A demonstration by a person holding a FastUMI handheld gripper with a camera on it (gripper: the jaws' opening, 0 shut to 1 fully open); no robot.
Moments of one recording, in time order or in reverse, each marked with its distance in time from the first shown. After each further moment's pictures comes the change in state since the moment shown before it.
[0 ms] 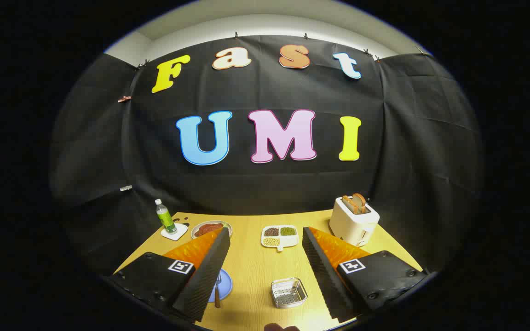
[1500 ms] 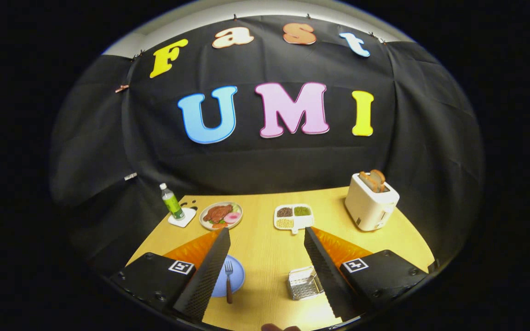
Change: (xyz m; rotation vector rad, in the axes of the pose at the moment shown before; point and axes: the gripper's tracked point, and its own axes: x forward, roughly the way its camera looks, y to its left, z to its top) arm 0.044 0.041 -0.062 0.028 0.234 0.080
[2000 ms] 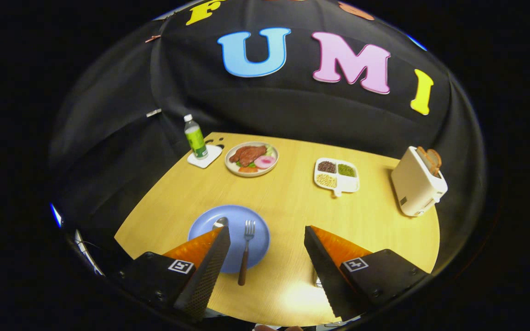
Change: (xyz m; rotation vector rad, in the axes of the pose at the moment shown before) arm 0.057 0.071 -0.111 -0.198 0.365 0.186
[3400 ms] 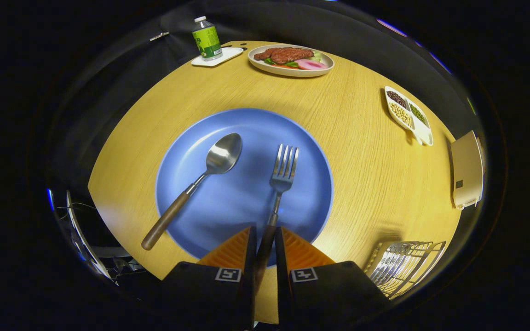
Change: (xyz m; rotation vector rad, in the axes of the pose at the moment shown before) arm 0.124 0.034 -0.129 -0.103 0.505 0.046
